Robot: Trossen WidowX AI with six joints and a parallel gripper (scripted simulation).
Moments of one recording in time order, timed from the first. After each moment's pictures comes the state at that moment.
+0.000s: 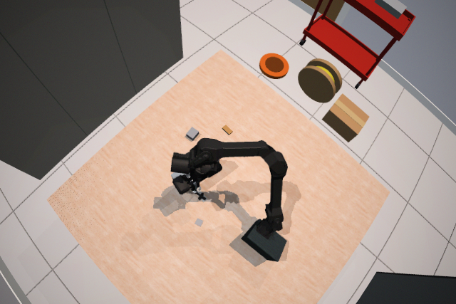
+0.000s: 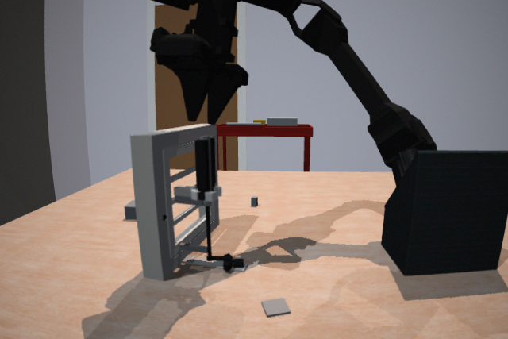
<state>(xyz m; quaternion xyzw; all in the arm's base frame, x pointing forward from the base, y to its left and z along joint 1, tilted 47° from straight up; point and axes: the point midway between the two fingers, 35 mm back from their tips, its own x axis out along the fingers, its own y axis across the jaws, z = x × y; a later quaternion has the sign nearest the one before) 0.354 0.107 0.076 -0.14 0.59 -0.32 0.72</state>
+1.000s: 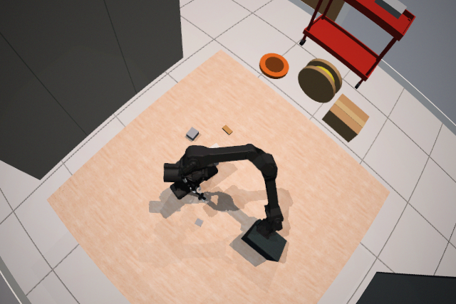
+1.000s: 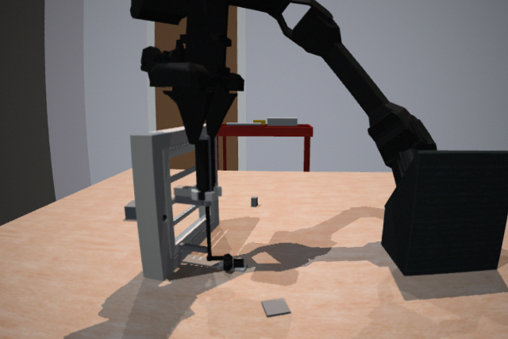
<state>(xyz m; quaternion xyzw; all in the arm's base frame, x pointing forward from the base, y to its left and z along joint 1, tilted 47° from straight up) 0.354 0.096 0.051 -0.20 0.60 -0.36 0.69</state>
